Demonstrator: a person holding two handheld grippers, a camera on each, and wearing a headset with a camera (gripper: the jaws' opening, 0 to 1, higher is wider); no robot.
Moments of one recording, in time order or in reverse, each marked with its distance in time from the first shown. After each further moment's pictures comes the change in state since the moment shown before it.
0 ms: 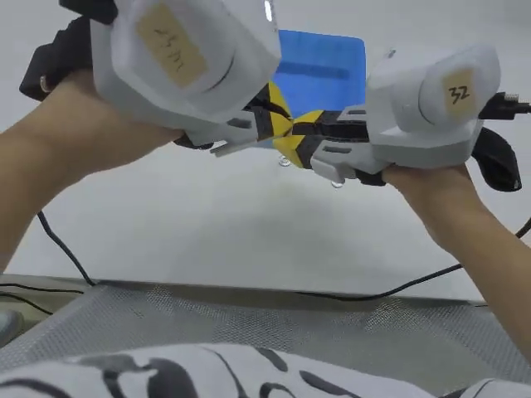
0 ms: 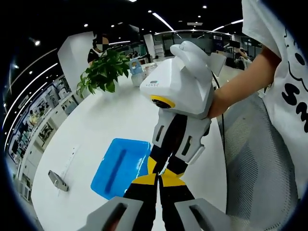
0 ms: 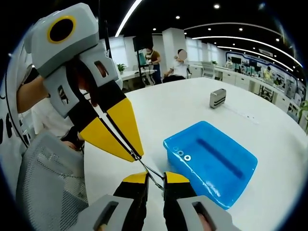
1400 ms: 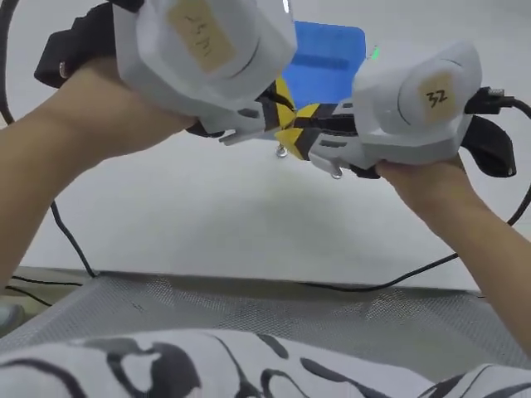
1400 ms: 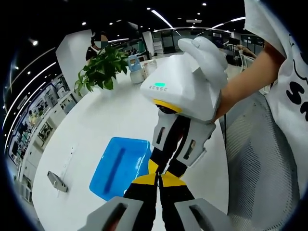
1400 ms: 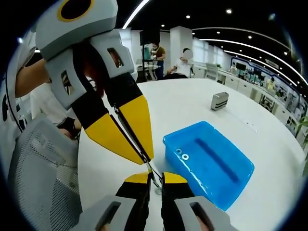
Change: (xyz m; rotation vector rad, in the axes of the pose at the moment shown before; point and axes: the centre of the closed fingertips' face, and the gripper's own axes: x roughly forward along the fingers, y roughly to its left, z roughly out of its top) left arm 0.008 -0.002 -0.001 0.018 0.025 -0.008; right arm 0.002 -0.002 -0.005 -0.106 0.038 -0.037
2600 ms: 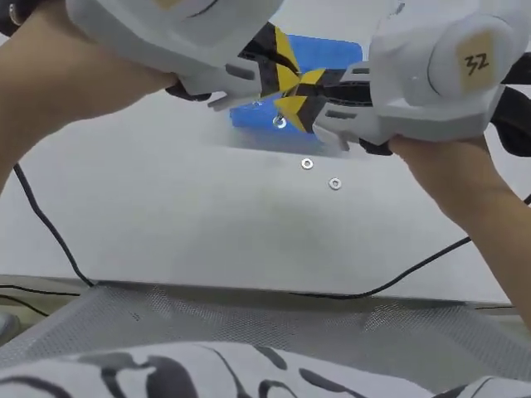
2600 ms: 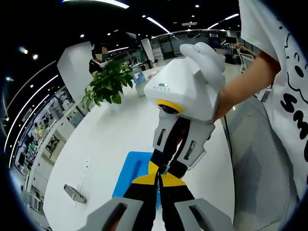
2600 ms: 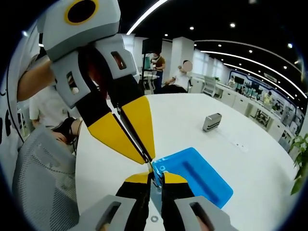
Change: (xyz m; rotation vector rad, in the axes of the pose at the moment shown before) left arm -0.034 0.026 0.030 0.074 -0.059 0.066; right arm -0.019 -0.020 0.050 -0.073 -0.081 -0.054
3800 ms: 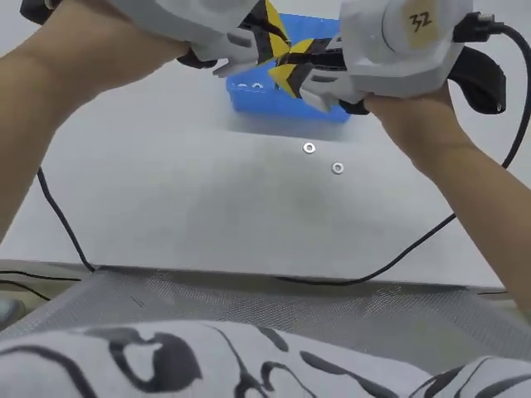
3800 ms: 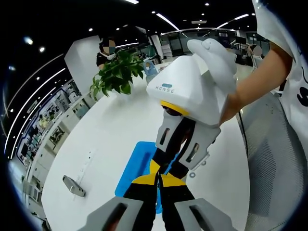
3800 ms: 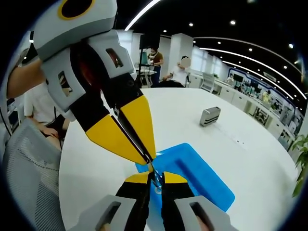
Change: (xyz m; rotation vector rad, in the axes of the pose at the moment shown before) left arm 0.028 0.026 -0.030 -0.058 0.031 0.054; right arm 0.033 -0.027 -0.019 -0.001 0.039 -0.021
